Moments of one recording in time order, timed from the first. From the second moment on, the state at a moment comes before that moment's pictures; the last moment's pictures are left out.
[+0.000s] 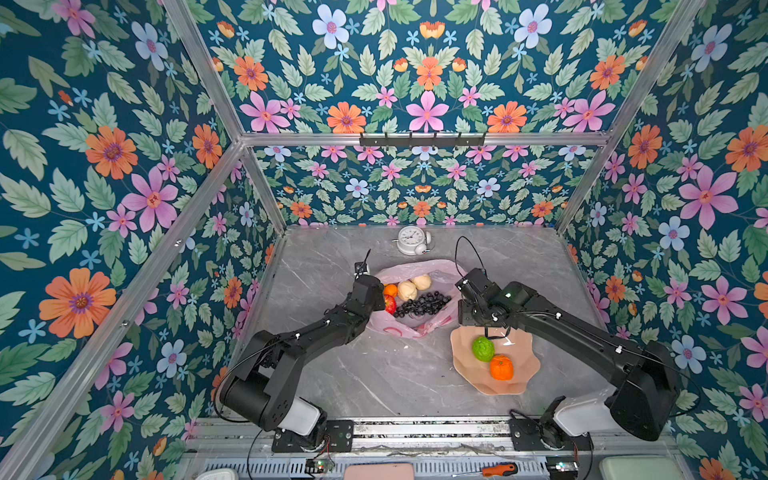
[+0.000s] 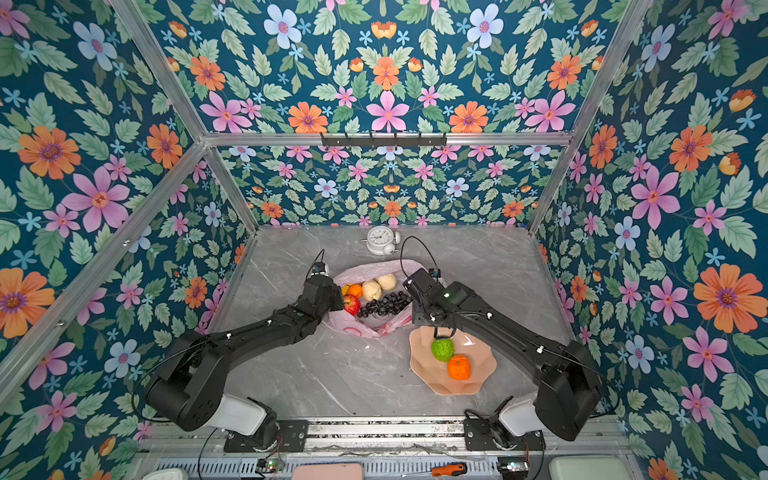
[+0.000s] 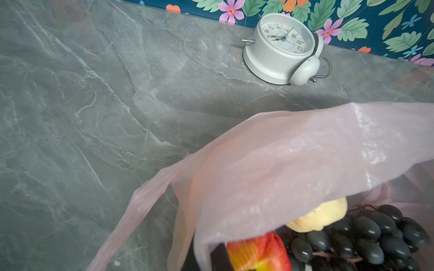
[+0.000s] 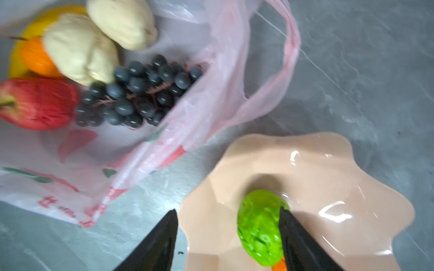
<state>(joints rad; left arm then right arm) -0.52 1.48 0.72 0.12 -0.31 -0.44 0.72 1.46 1.21 -0.90 0.23 0.70</state>
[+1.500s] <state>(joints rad) -0.52 1.47 0.72 0.12 -0.32 -0.44 0.69 2.39 2.18 -0.96 -0.04 0.50</state>
